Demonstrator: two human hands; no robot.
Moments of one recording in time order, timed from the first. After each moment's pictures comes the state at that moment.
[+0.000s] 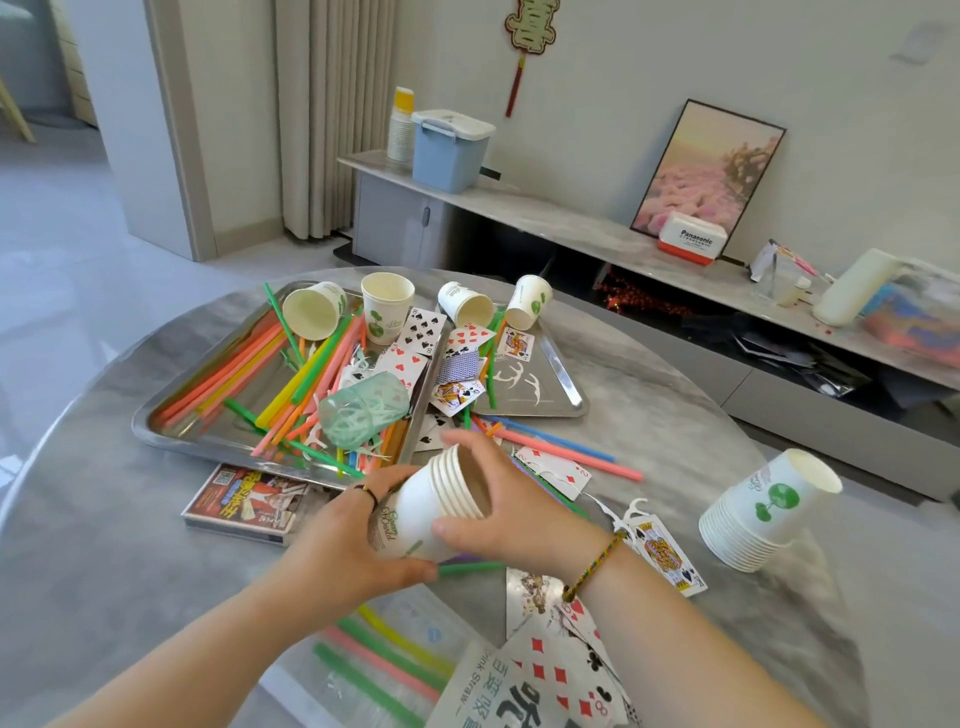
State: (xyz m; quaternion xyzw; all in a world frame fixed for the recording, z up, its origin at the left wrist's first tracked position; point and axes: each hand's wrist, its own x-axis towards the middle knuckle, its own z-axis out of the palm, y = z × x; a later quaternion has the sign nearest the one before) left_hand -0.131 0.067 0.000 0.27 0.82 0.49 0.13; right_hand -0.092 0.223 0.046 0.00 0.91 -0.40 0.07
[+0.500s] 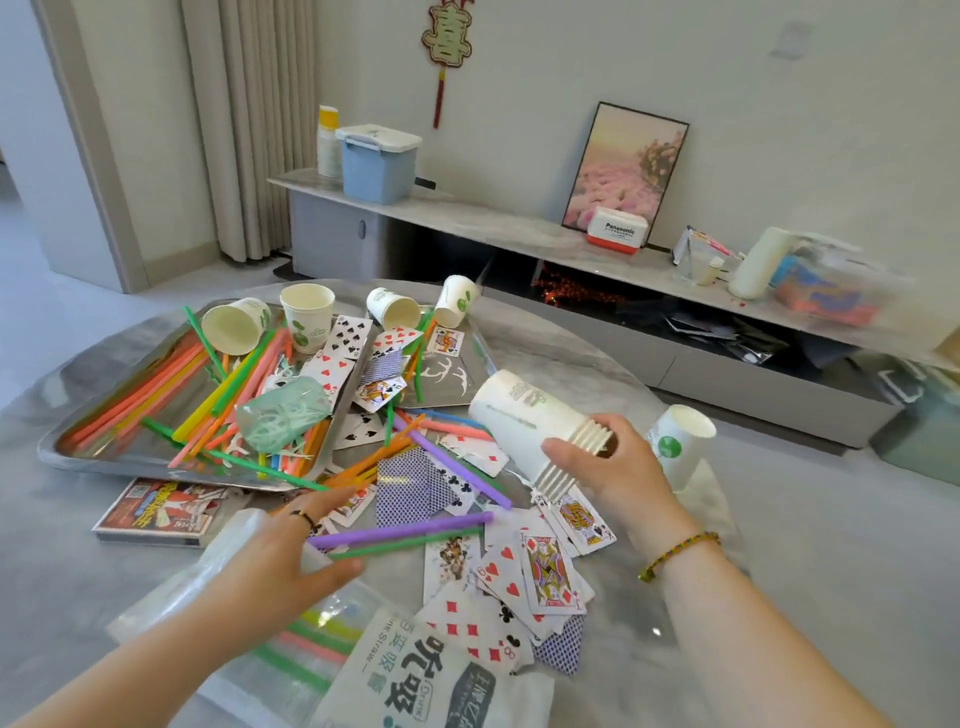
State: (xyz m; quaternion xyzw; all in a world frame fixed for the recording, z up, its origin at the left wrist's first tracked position) left_hand -0.100 0.083 -0.008 0.29 0.86 0.40 0.12; right_hand -0.005 0.333 0.076 0.25 0.79 -0.52 -0.18
